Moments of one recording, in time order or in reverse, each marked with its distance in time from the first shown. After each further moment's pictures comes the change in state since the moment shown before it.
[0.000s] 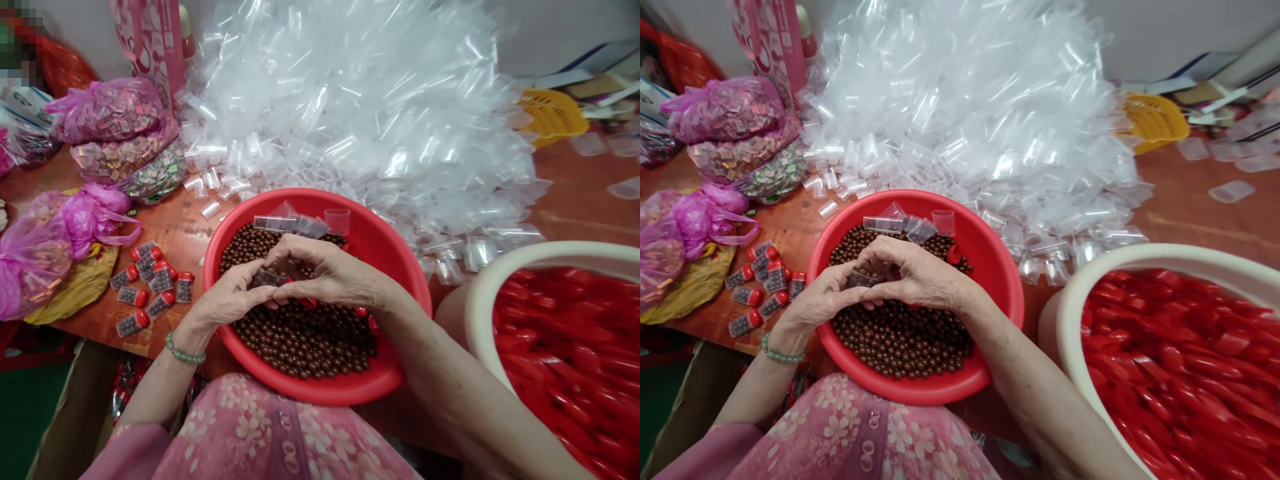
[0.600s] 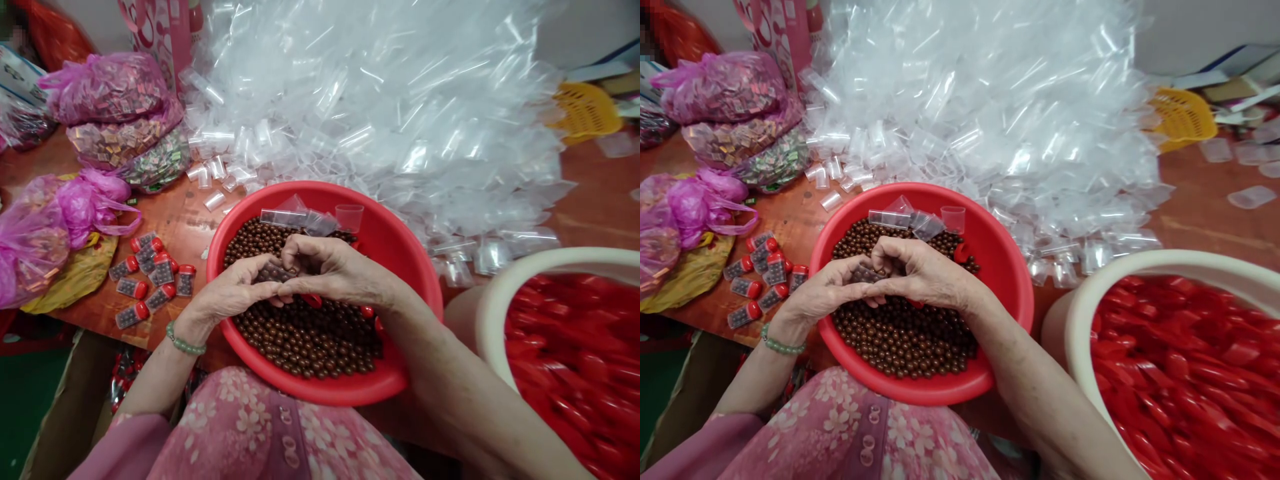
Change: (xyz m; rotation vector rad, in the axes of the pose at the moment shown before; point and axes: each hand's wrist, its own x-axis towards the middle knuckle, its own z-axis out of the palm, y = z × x) left_hand 0.001 0.009 0.000 -0.081 -0.031 -0.049; right_hand 0.004 0.000 0.003 0.079 -0.004 0.131
